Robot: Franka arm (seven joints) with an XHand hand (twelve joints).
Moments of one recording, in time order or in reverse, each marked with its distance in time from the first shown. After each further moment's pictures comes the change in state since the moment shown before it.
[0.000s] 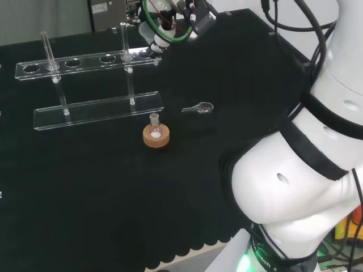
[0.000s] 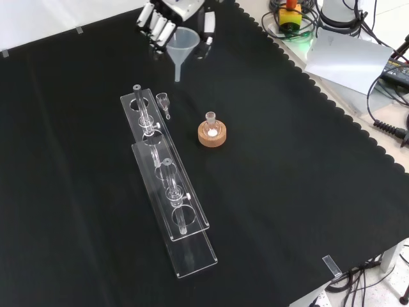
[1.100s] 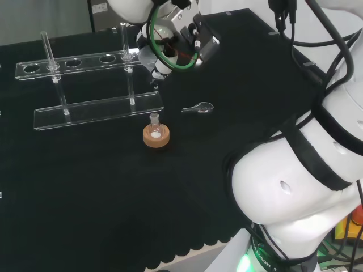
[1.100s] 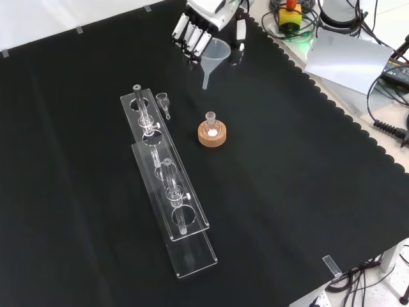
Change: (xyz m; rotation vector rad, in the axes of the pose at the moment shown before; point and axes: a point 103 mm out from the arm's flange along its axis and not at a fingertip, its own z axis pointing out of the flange) arm 0.050 -0.051 0.025 0.002 -0.015 -0.079
